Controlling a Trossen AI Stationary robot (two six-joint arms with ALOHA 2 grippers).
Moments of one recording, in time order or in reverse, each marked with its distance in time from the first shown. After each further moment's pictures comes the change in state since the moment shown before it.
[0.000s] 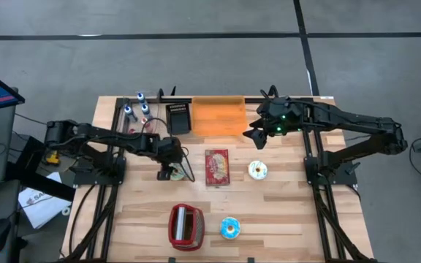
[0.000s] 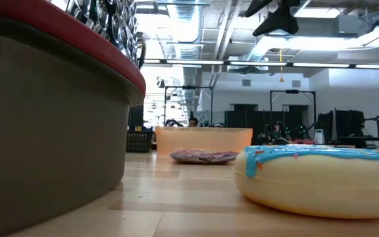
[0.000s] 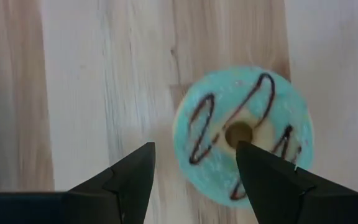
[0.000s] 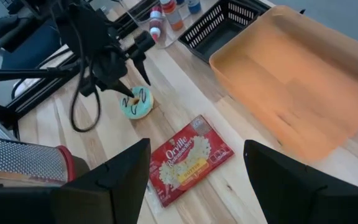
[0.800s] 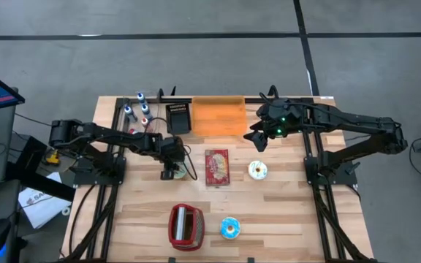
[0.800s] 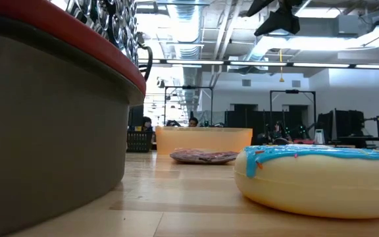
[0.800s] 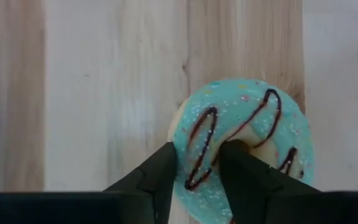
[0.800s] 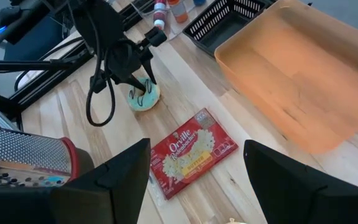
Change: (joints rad) left arm 0.032 0.052 0.000 0.077 0.025 -0.049; right arm 0.021 0.000 0.000 -0.017 -0.005 0.007
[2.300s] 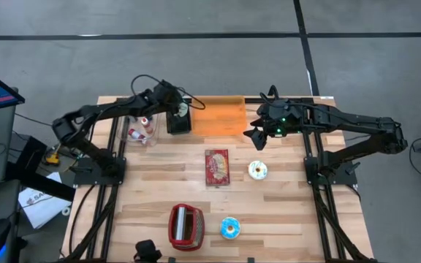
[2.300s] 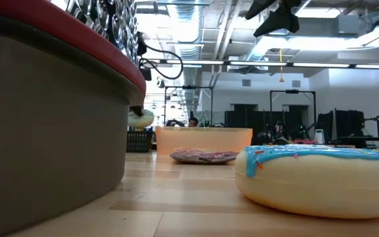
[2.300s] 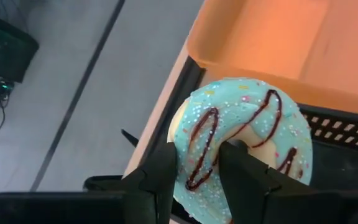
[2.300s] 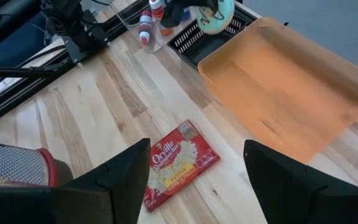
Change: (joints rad) left arm 0.559 0.076 0.255 0.151 -0.257 0.292; right arm 0.006 0.000 0.000 0.011 0.088 -0.037
